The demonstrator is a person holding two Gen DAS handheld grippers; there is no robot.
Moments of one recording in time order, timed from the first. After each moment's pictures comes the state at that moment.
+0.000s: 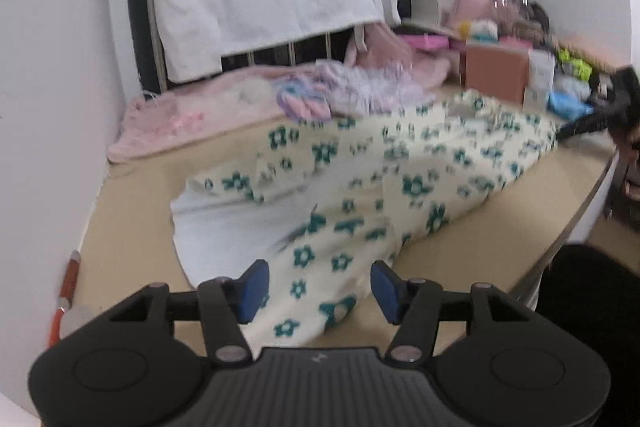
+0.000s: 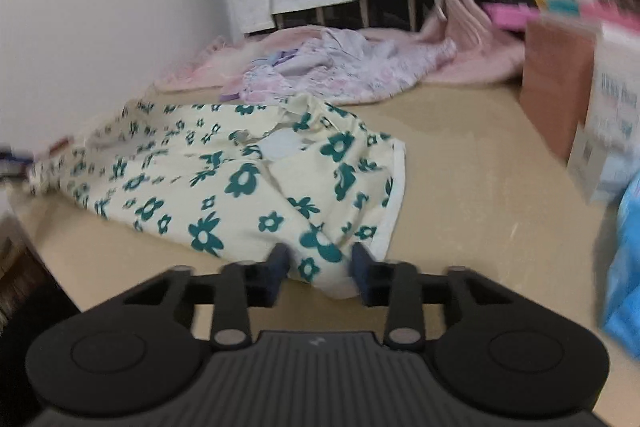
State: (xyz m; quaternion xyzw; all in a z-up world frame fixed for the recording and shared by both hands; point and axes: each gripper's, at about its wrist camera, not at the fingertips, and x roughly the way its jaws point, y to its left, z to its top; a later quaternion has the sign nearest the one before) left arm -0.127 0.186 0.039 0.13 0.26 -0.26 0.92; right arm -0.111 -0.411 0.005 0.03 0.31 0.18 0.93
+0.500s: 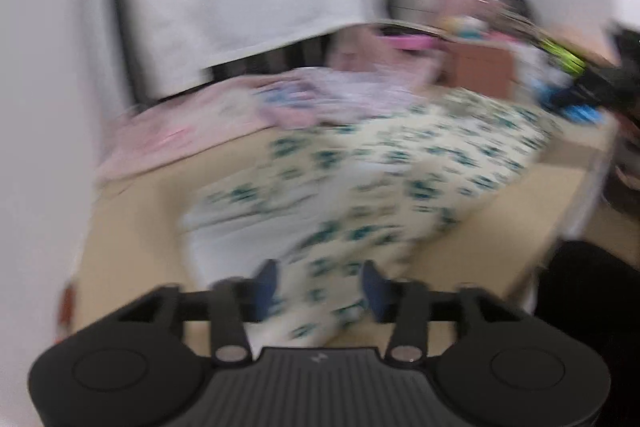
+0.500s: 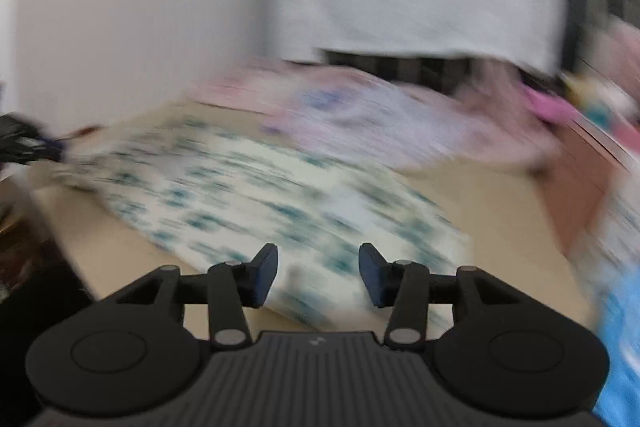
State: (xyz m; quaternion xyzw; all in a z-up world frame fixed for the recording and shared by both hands) left arm -0.126 0.162 0.049 0.19 0.24 -0.31 0.90; right arm -0.139 -0.320 0.057 -0.08 0.24 0.24 0.94
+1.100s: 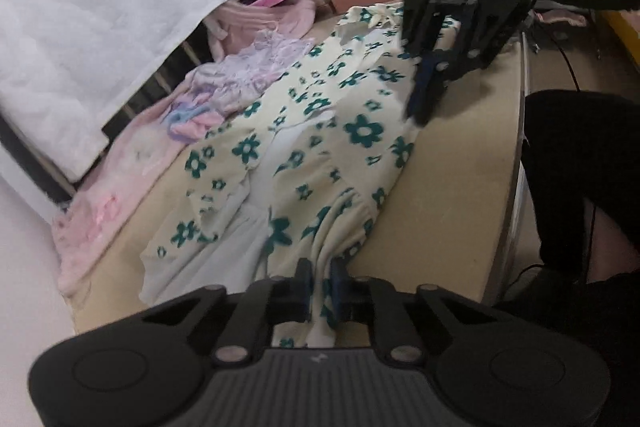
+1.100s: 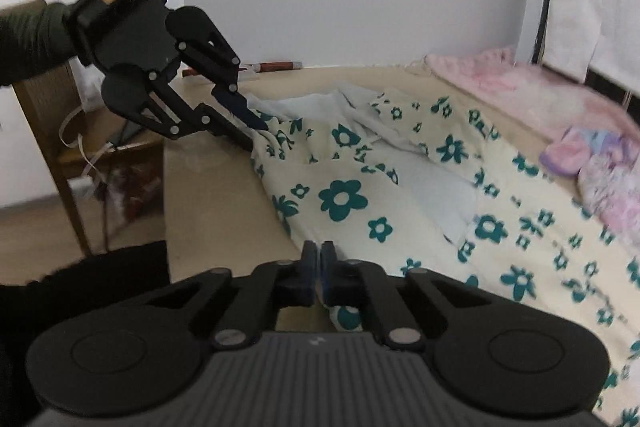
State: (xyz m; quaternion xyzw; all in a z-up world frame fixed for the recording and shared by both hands) left arm -0.105 0.138 0.026 0.38 0.22 -0.38 0.82; right arm -0.067 -0.143 0.010 -0.17 0.28 0.48 0.81
